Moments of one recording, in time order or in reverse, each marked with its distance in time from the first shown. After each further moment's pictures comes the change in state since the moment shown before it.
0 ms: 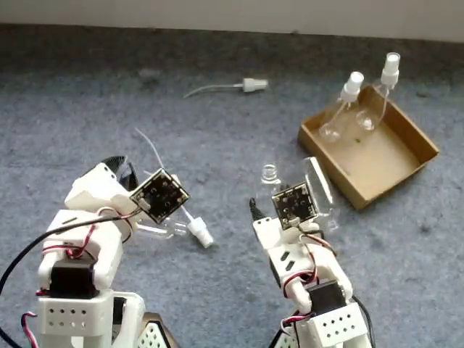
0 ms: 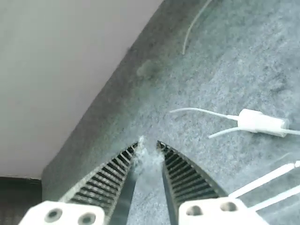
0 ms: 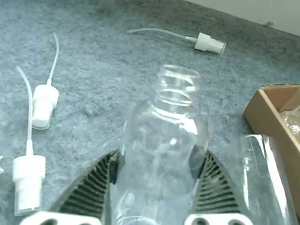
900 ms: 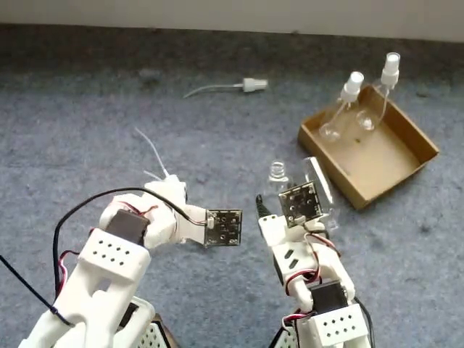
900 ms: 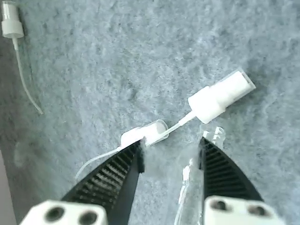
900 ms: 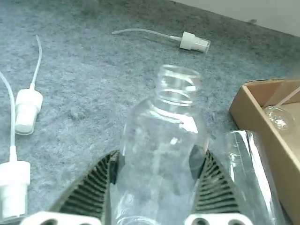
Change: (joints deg) left arm 19.1 26.5 -0.1 0.0 -19.5; right arm 3.2 0.0 0.7 -0.4 -0.1
